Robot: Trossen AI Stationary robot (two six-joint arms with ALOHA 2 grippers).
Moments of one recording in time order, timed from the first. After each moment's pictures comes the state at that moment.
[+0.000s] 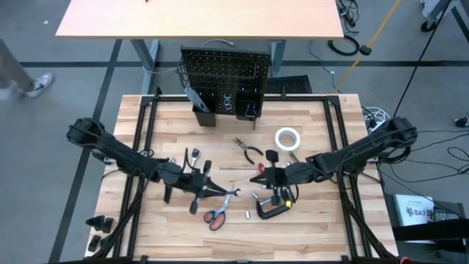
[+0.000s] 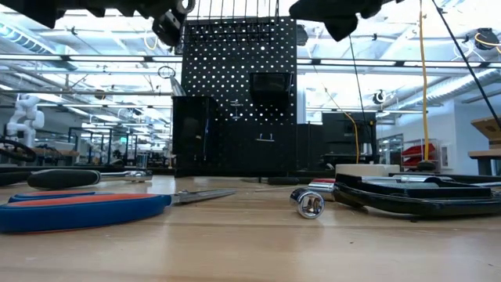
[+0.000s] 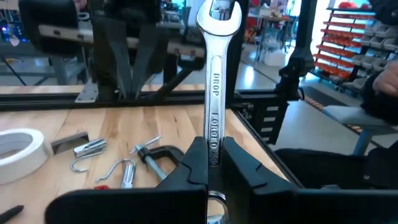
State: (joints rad) left arm -0.39 1.36 0.55 0.73 -0.09 -0.07; right arm 0.35 1.38 0.84 0.17 0.31 0.02
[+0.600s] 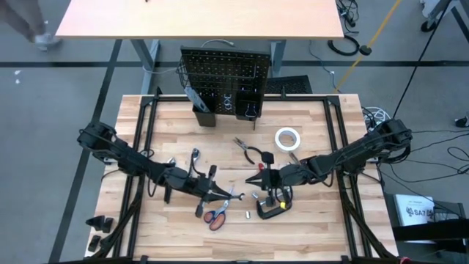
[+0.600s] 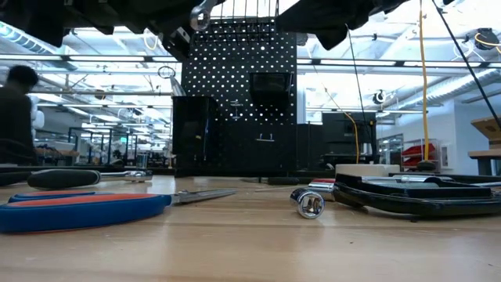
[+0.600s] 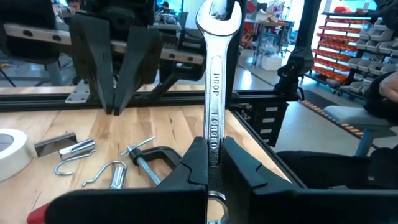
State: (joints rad) left arm -0.39 1.52 0.55 0.92 -0.08 -0.07; right arm 0.34 1.46 0.84 0.27 0.31 0.01
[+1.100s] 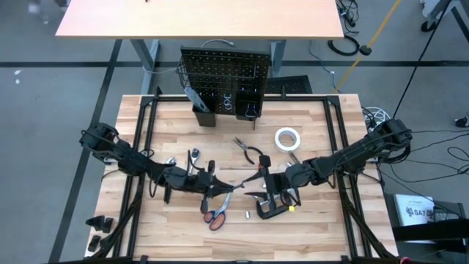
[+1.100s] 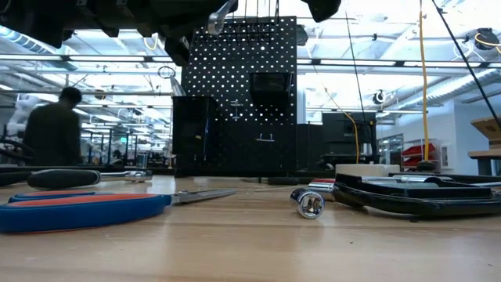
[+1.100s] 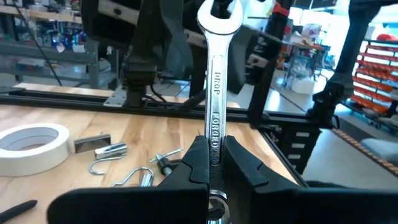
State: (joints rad) left arm -0.39 1.55 0.55 1.01 -0.23 -0.13; right arm 0.37 1.46 0.84 0.44 0.23 -0.12
